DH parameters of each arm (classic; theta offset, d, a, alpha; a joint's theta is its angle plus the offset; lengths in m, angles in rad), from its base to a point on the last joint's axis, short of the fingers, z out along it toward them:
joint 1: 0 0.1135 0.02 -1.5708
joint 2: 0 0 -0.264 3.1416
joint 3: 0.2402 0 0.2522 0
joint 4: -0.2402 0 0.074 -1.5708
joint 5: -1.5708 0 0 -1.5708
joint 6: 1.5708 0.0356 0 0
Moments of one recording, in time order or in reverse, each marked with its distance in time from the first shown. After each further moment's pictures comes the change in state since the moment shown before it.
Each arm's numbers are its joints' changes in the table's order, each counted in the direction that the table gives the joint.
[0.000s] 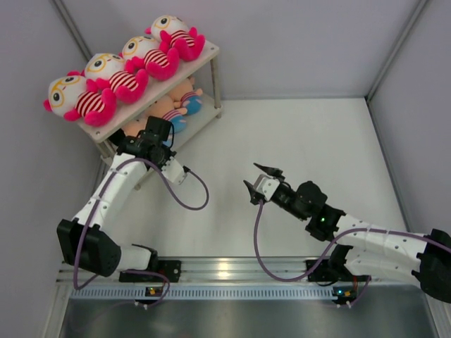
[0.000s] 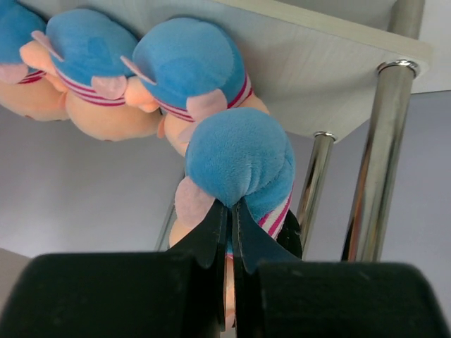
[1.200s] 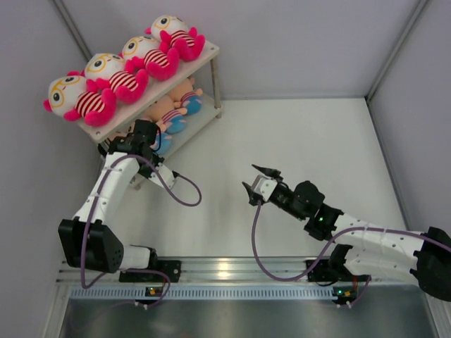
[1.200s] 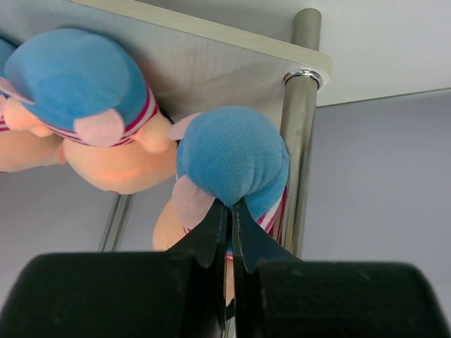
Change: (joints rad) left arm 0.154 0.014 -0.029 -0.119 -0.063 0.002; right arm 0.000 0.024 0.000 0.004 0.018 0.002
